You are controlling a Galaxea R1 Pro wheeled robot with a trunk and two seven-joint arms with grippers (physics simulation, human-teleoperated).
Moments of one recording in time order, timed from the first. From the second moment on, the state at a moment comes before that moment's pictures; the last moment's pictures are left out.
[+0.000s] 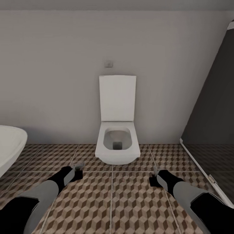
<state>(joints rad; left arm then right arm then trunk) -0.91 0.06 -0.17 -0.17 0.41 0.42 0.13 -0.93 -0.04 0.55 -0.09 -0.54 0.45 -0.06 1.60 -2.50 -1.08</state>
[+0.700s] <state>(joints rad) -0.91 0.05 -0.17 -0.17 0.41 0.40 0.13 -0.93 -0.04 0.55 -0.09 -0.54 0.45 -0.06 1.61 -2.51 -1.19</state>
